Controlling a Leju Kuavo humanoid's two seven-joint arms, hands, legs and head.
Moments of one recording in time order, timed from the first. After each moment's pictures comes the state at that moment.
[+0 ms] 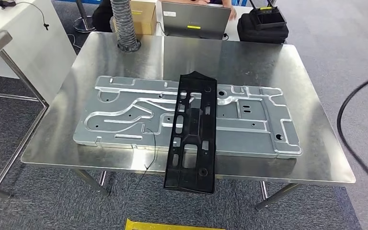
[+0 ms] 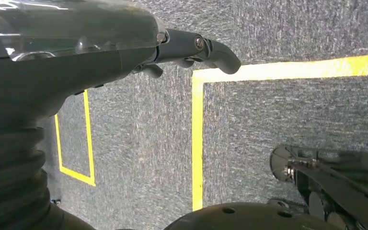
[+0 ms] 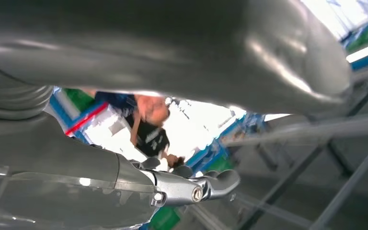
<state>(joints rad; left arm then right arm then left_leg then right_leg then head) -0.01 -0.05 -1.52 -0.13 1.55 0.29 -0.25 -1.11 -0.91 0.58 -1.67 -0.24 -0.04 -0.27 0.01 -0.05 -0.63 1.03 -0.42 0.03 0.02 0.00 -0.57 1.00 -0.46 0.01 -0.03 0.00</state>
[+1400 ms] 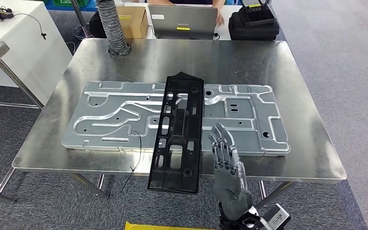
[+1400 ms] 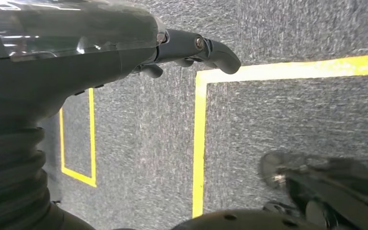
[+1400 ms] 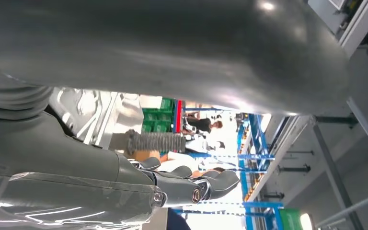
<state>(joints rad) -0.02 -0.05 -1.52 -0.13 1.55 0.30 -0.21 0.03 -0.05 0.58 -1.85 0.05 -0.20 -0.66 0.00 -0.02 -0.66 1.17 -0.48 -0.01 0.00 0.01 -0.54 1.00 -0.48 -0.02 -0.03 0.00</state>
